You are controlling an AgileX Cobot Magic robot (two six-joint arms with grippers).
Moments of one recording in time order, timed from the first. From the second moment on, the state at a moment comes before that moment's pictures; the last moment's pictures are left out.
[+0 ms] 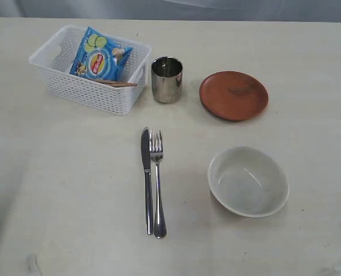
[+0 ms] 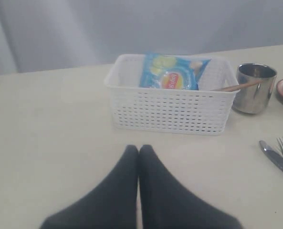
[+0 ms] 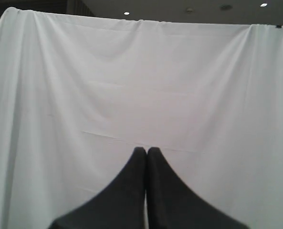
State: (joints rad) left arm -0.22 0.00 0.00 0.00 0.32 0.02; right arm 0.14 0.04 -0.69 0.14 0.30 -0.12
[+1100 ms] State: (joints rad) left arm -0.22 0.00 0.00 0.00 0.32 0.02; right arm 0.09 0.00 0.00 0.01 0.15 -0.17
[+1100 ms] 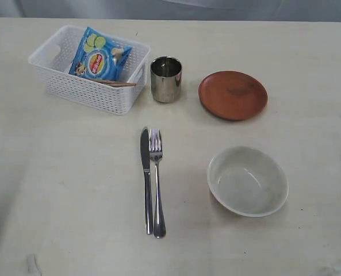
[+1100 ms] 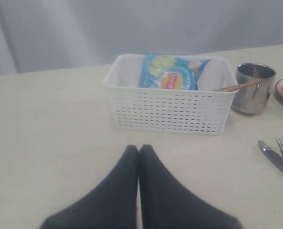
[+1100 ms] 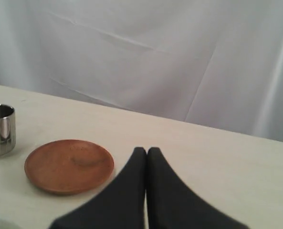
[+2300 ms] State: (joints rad) left arm -0.22 0.00 0.00 0.00 0.32 0.02; right arm 0.09 0.00 0.00 0.01 0.33 -0.10
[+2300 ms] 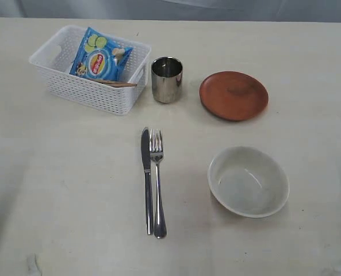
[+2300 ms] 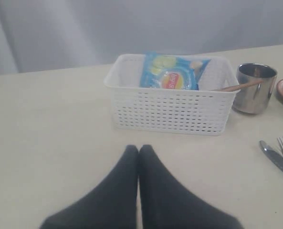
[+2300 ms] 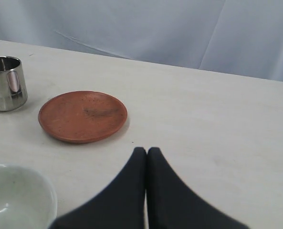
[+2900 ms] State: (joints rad) left arm -0.22 0.00 0.00 -0.17 -0.16 -0.12; right arm 0.09 0.00 0.00 0.01 0.33 -0.10
